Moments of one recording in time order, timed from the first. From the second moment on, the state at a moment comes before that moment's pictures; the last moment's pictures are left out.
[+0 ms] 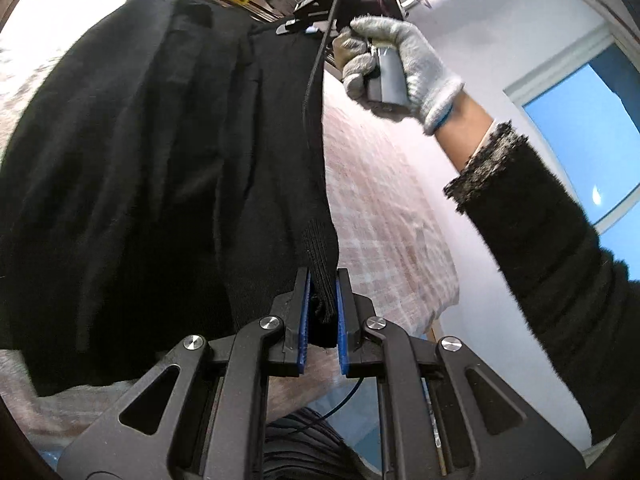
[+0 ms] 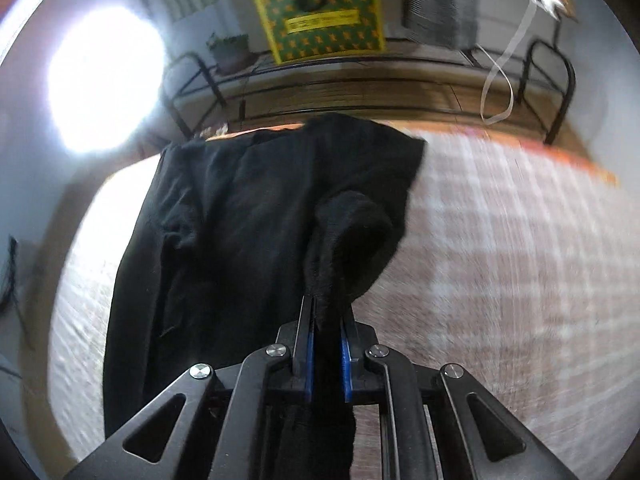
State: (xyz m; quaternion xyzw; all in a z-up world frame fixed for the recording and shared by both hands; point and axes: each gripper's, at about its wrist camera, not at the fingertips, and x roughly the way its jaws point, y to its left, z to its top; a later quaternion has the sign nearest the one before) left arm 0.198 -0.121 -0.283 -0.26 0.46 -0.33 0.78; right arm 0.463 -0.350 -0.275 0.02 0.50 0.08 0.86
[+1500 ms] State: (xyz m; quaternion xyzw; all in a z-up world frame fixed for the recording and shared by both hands) left arm 0.181 0.028 -0.260 -0.32 0.42 -0.19 0.83; right arm 0.603 -0.365 -0.298 0.19 0.43 0.13 0.87
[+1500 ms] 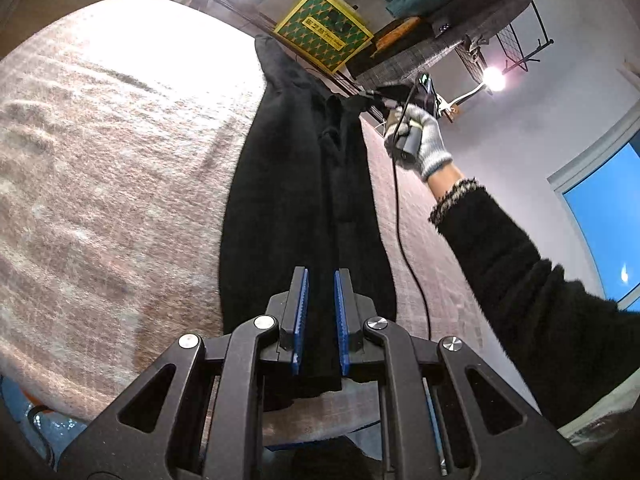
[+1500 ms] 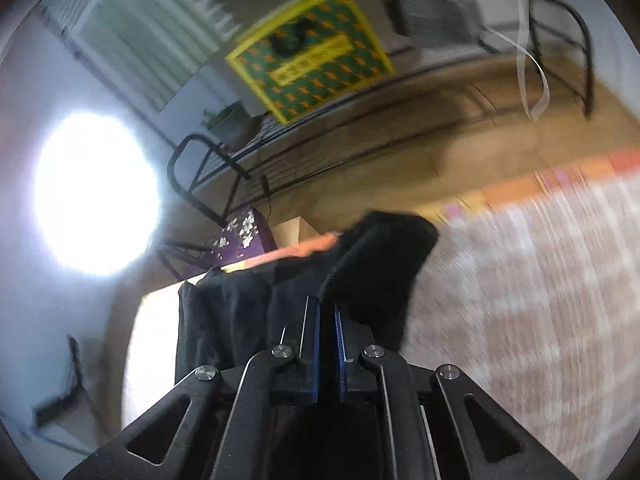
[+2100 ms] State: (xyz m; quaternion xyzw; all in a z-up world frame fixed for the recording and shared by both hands) left arm 0.181 0.046 -0.268 -0.34 0.43 -0.17 0.82; right arm 0.617 -0.277 -0.290 0.08 0.43 0.15 0.89
